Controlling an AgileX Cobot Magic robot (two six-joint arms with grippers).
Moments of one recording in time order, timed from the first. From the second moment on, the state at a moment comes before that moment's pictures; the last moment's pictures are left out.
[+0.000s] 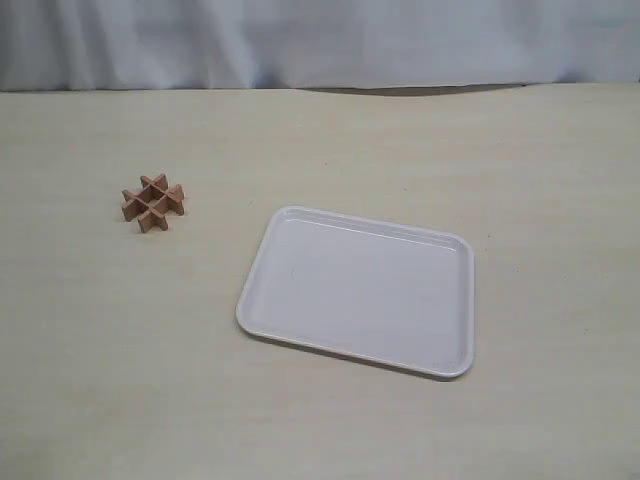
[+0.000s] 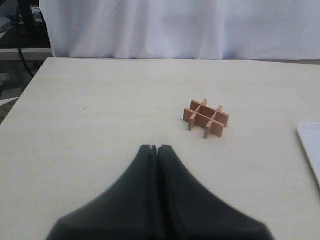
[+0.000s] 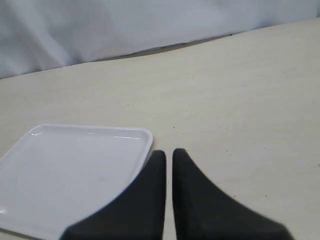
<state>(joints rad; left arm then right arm) -0.13 0.00 0.00 0.28 0.36 -0.31 -0.21 0.00 0.00 0.02 0.36 0.17</state>
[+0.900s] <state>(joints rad) -0.13 0.00 0.00 0.28 0.36 -0.31 -0.21 0.00 0.00 0.02 0.36 0.17</state>
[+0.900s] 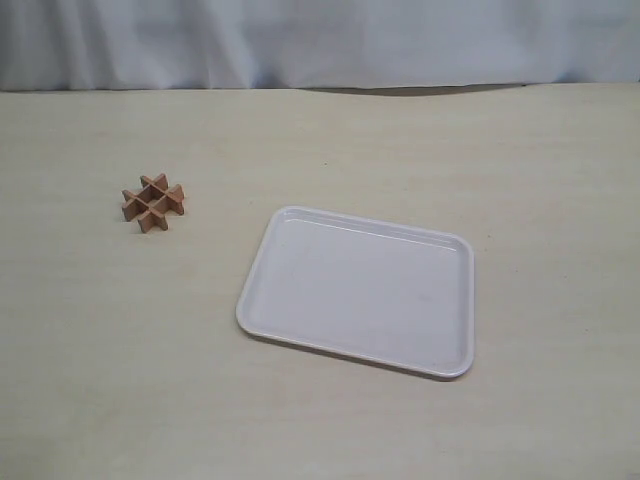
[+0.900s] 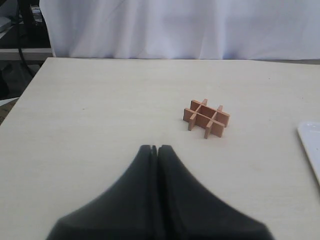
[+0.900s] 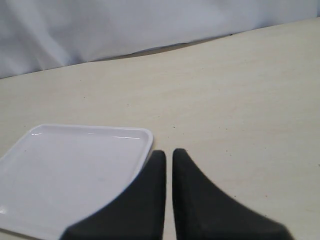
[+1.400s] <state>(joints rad) -0.13 0.00 0.00 0.56 0.36 -0.31 -0.21 0.00 0.00 0.02 0.36 0.17</state>
